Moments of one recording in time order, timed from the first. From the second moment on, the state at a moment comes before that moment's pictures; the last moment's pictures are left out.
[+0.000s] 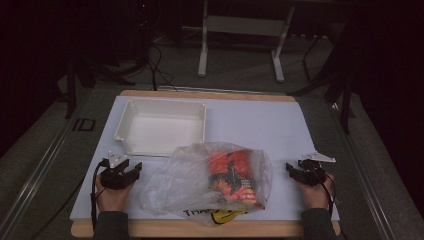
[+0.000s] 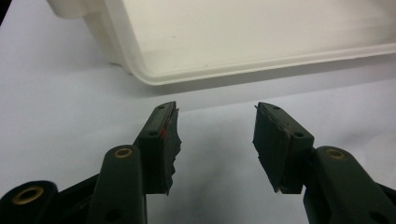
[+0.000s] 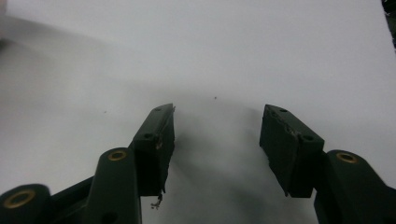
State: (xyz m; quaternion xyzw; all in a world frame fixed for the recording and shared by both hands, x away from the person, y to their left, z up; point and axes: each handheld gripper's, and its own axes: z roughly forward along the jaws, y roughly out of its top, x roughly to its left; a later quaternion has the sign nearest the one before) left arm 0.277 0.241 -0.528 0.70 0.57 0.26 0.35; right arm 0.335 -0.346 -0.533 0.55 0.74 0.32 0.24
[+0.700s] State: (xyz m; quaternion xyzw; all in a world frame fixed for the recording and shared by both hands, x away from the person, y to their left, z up) left arm 0.268 0.236 -0.517 0.72 0.52 0.22 0.41; right arm 0.320 -0.333 -0.526 0.48 0.78 0.34 0.21
